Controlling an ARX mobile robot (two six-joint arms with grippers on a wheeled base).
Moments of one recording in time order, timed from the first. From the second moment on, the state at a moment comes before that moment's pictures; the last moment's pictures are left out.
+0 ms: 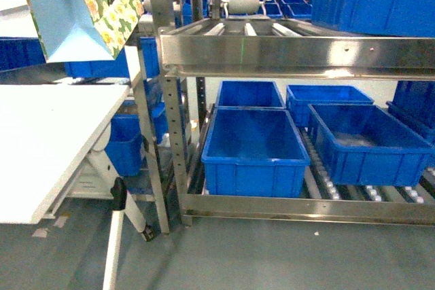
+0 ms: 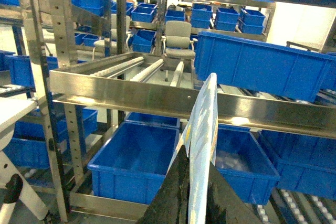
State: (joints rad) left arm -0.47 1.24 0.72 0.66 -0.47 0.17; right arm 0.01 0.72 0.27 0.55 -0.05 -0.06
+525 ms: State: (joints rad) left arm -0.47 1.24 0.72 0.66 -0.47 0.17; right arm 0.01 0.72 0.27 0.55 -0.05 -0.06
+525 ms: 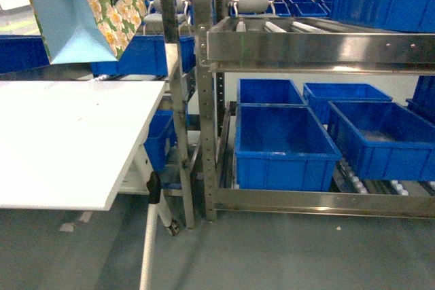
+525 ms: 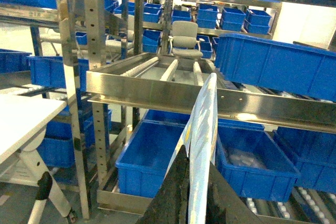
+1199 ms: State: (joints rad) left arm -0.47 1.24 0.72 0.66 -0.48 0.17; right arm 0.01 0.72 0.27 0.55 -0.05 -0.06
